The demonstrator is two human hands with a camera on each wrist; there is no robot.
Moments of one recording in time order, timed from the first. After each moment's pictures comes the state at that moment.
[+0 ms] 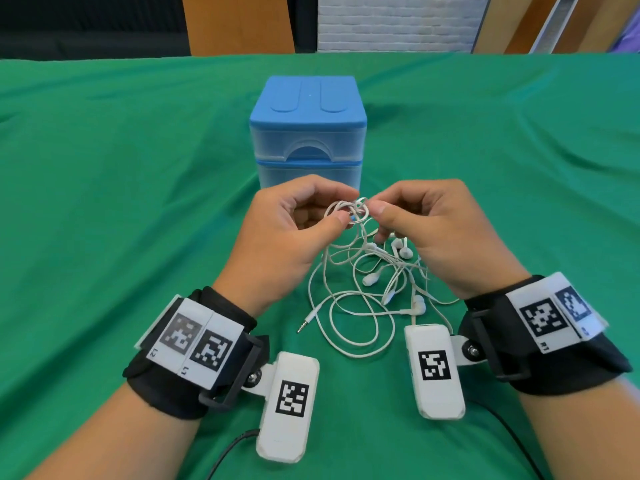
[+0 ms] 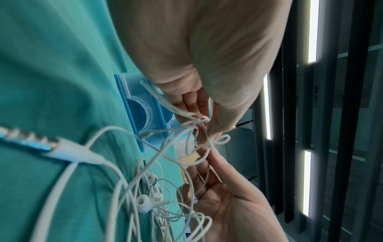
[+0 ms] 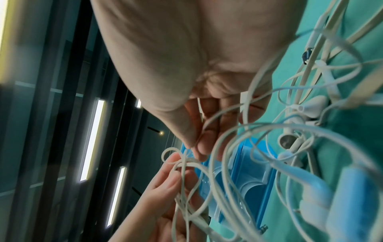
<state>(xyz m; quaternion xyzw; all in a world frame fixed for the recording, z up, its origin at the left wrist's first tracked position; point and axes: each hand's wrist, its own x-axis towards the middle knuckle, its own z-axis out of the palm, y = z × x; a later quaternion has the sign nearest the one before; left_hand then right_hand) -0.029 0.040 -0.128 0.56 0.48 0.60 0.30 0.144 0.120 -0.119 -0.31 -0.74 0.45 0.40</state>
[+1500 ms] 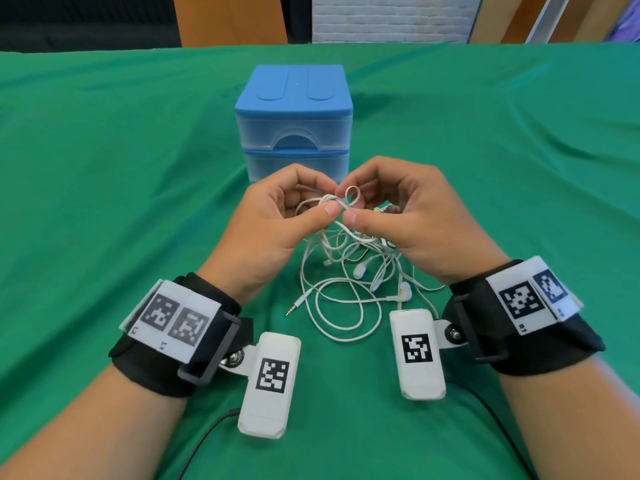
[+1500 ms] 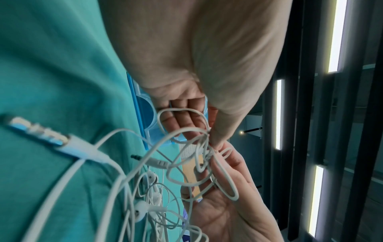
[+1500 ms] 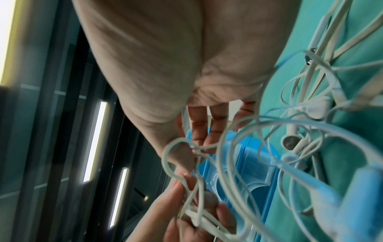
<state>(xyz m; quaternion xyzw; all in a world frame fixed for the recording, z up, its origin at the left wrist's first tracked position) -0.030 0.042 -0.133 0.53 0.46 0.60 0.39 0.144 0.113 -0.115 -0.23 -0.78 0.45 0.37</state>
